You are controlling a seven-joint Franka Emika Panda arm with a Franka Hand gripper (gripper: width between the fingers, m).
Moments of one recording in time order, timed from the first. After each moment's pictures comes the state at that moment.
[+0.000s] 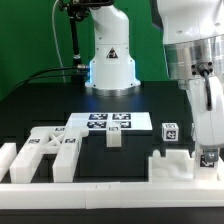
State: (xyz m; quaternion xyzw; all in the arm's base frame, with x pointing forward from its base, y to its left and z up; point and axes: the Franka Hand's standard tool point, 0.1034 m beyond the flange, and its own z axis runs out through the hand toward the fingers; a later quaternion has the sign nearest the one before) arm 0.650 0.120 0.065 -0.63 0.77 0.03 0.09
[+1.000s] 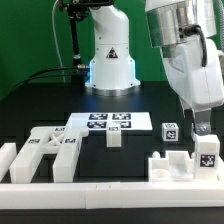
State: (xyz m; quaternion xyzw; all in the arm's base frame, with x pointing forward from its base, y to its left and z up) arm 0.646 0.097 0.108 -0.69 0.72 0.01 0.11
